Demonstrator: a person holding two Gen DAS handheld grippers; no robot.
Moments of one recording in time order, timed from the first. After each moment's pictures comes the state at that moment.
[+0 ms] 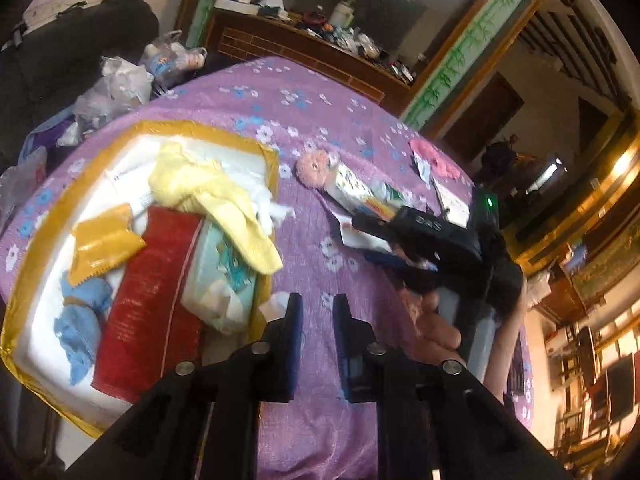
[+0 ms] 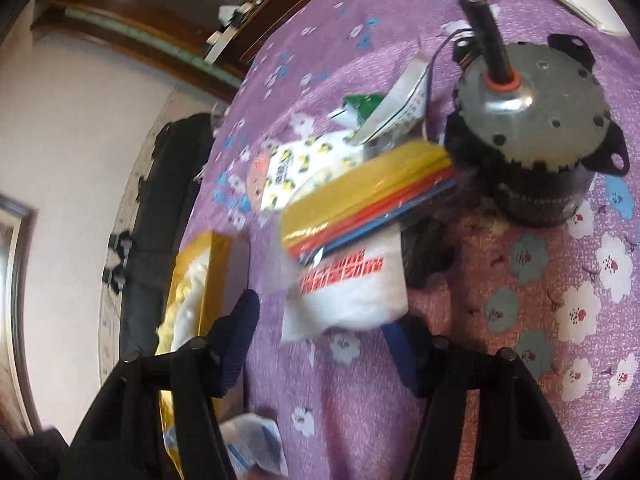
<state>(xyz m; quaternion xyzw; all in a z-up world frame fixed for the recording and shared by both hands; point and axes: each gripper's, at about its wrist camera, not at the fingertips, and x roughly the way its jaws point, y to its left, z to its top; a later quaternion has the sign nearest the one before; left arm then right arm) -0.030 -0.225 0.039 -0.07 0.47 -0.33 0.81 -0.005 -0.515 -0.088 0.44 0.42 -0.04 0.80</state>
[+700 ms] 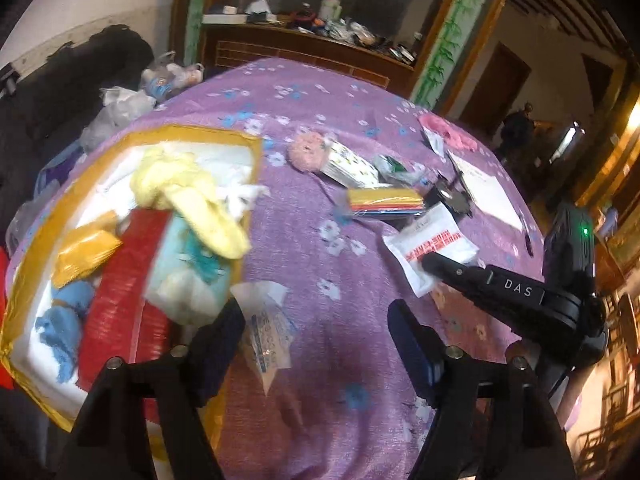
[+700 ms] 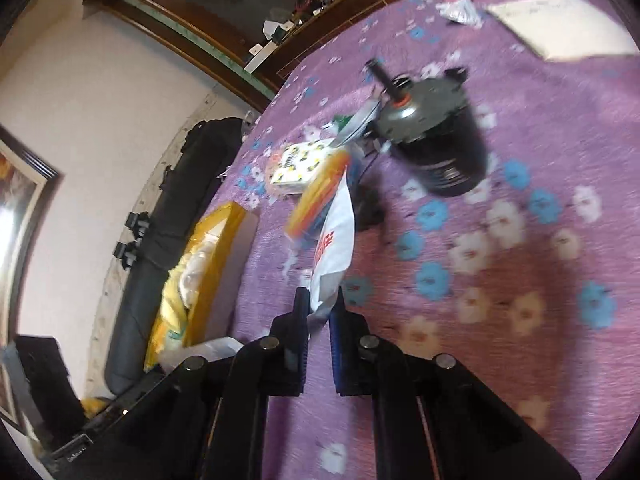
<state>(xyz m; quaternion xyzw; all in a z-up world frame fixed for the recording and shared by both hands) -0.052 -0.272 0.019 0.00 0.46 -0.30 0.84 -0.095 -0.532 -0.072 0.38 0.37 0.01 0.85</state>
